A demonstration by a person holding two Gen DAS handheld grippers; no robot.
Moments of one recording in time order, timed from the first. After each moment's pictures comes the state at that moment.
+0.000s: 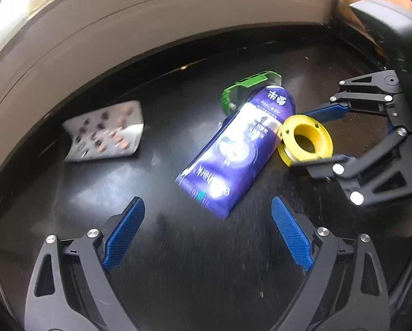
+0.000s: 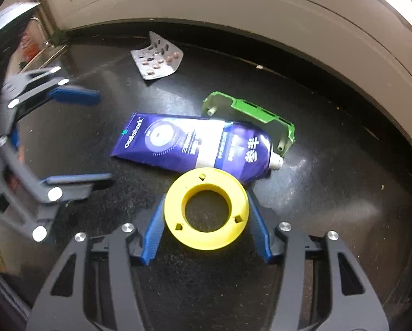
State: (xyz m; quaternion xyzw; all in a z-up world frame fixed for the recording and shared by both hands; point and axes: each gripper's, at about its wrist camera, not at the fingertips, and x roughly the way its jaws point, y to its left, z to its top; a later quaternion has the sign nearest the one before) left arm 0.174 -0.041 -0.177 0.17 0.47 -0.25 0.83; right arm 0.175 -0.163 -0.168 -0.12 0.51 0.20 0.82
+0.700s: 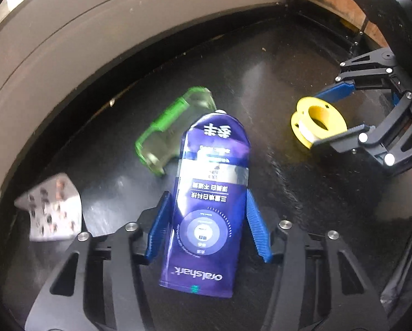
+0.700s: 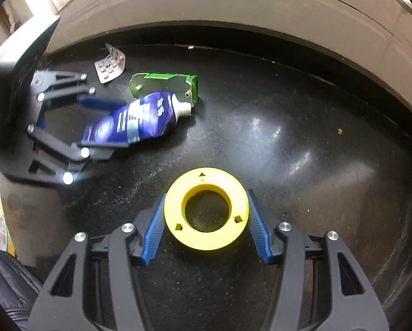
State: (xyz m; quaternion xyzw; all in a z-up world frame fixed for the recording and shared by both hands) left arm 0.200 -0.106 -0.180 0.22 0.48 -0.34 0.78; right arm 0.169 -0.254 -0.153 -0.04 0.55 0.16 0.82
